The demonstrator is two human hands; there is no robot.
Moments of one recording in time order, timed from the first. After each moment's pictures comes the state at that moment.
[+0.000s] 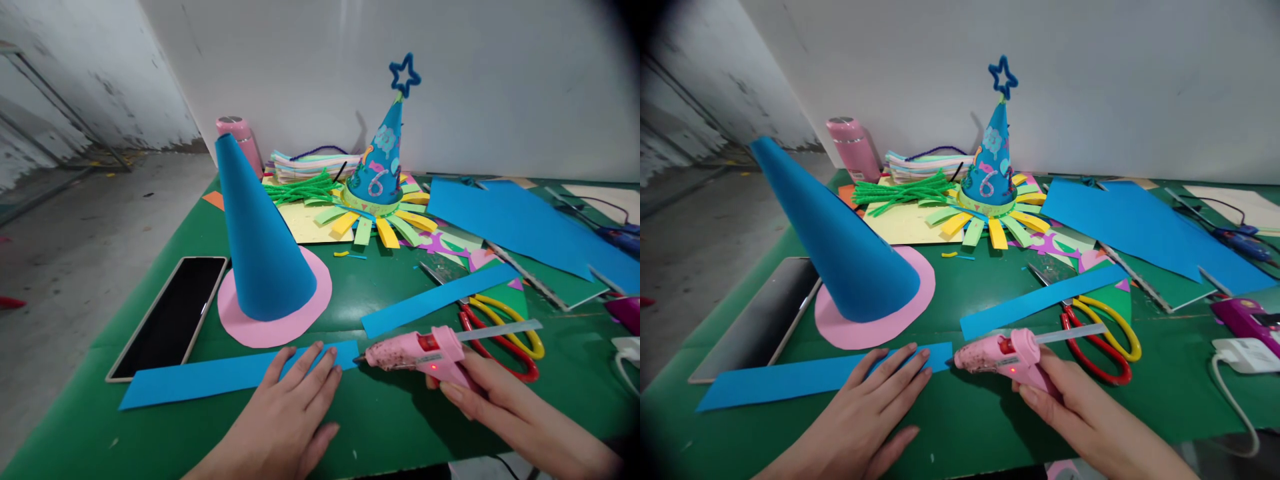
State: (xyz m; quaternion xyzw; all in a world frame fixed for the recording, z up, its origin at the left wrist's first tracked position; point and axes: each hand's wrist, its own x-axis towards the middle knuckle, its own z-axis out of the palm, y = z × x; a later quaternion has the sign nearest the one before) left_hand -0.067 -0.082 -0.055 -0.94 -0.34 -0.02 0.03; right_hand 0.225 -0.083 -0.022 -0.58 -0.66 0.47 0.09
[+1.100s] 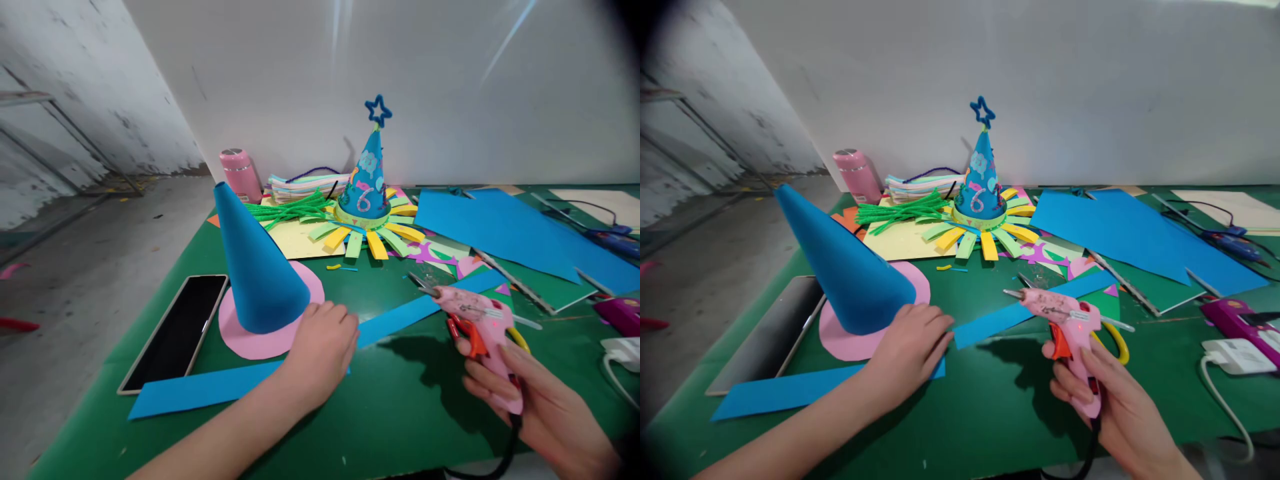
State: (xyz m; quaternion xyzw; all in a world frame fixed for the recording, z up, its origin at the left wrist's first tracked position) left_hand 0.000 -0.017 -0.010 -0.89 -0.45 -0.05 -0.08; right_hand 0.248 -0.084 -0.032 -0.43 -0.22 0.69 0.54
